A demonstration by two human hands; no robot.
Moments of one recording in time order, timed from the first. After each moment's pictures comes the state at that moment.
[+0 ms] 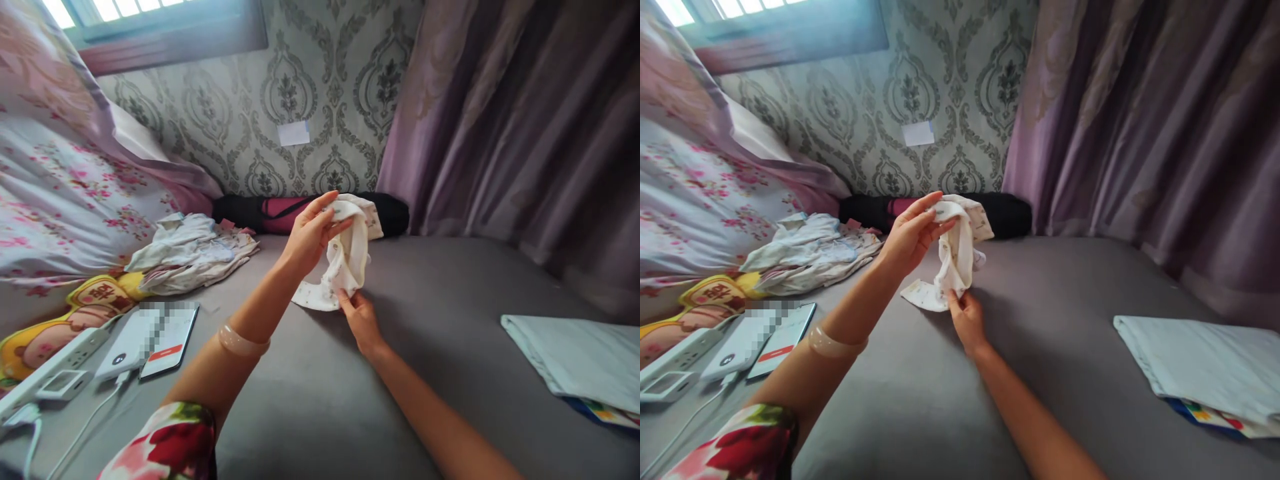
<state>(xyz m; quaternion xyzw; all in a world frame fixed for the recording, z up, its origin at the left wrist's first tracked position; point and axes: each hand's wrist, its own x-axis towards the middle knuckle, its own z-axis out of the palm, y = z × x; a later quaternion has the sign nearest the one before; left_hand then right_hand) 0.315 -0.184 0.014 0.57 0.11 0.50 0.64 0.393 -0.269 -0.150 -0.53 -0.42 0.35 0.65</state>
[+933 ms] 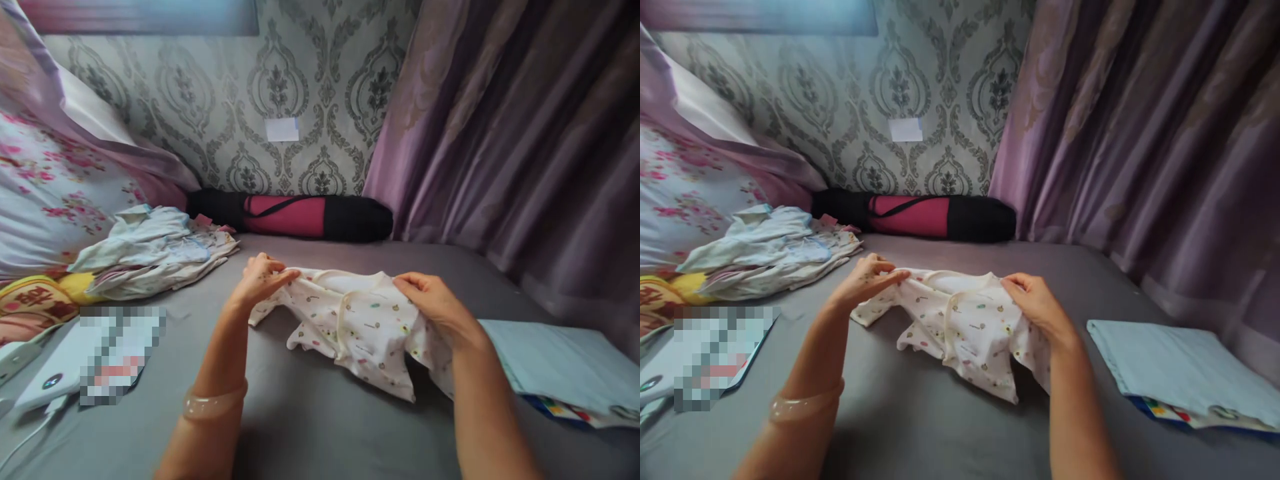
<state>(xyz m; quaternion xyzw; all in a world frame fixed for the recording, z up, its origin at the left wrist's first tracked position) 0.236 -0.163 -0.053 0.79 0.44 0.32 0.27 0.532 -0.325 -0.057 -0.67 -0.48 0.26 0.50</state>
